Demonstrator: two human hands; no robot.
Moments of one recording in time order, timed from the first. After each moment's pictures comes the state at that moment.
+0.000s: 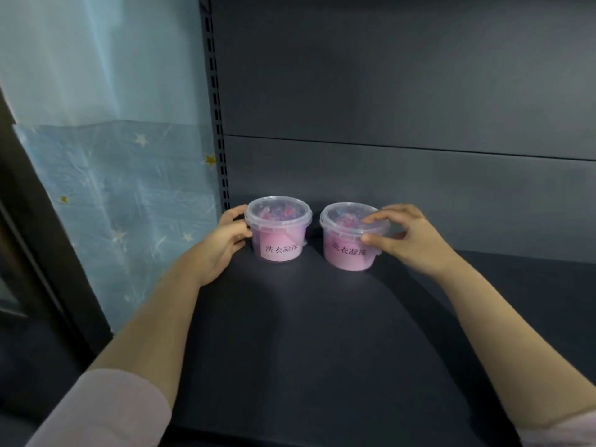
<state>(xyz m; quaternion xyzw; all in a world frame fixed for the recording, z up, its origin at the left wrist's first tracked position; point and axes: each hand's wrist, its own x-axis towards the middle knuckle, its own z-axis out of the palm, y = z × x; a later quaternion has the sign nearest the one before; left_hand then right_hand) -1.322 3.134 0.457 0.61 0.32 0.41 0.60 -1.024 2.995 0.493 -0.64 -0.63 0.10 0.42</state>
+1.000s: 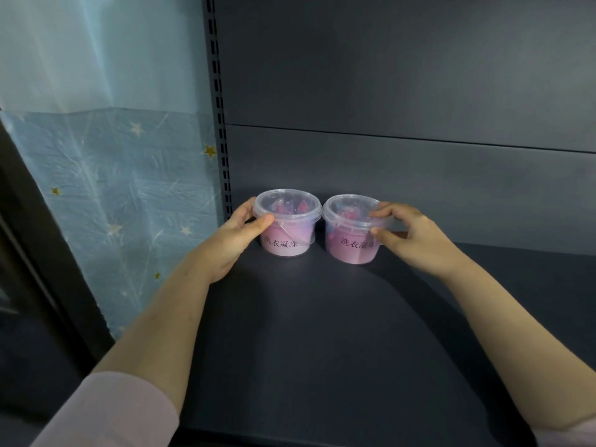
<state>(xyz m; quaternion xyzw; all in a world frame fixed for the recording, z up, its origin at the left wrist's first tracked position) -1.318 3.129 0.455 0.67 0.29 0.37 0.58 -1.036 2.995 0.490 -0.65 -0.64 0.10 0.40</state>
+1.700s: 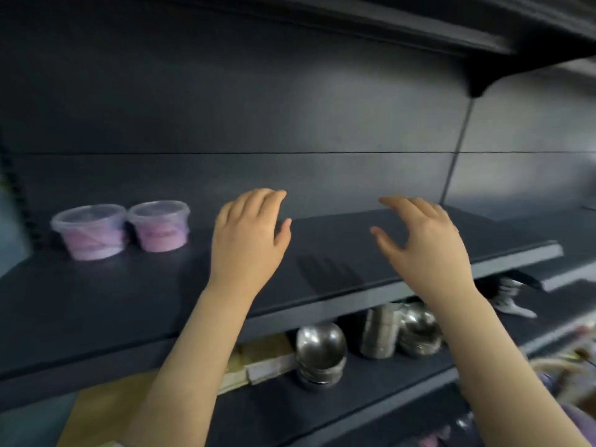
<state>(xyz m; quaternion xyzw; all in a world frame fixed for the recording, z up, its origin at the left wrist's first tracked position) -1.126 2.808 0.520 0.83 0.19 0.51 -0.09 -0.976 2.621 0.537 -0.78 -0.44 -0.32 0.31</state>
